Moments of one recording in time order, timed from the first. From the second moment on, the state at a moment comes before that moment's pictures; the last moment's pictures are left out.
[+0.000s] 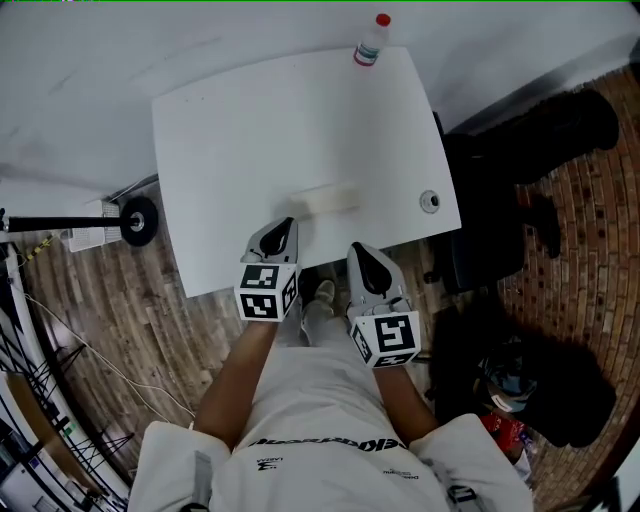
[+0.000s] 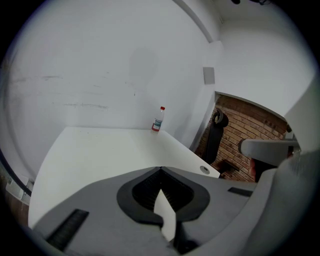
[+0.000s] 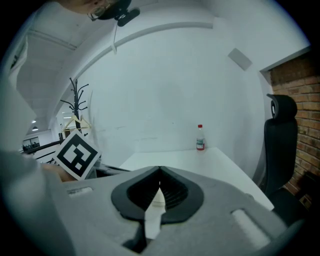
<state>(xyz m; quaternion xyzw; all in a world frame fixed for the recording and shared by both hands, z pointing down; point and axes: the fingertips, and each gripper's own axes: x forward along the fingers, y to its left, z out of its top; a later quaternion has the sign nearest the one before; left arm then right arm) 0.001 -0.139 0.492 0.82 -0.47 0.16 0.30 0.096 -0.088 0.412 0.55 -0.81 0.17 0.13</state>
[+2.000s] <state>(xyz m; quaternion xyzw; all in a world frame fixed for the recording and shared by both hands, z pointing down) 0.016 -0.112 0.323 0.87 -0.48 0.07 0.11 0.106 -0.098 0.314 0.56 -0.82 0.10 0.05</state>
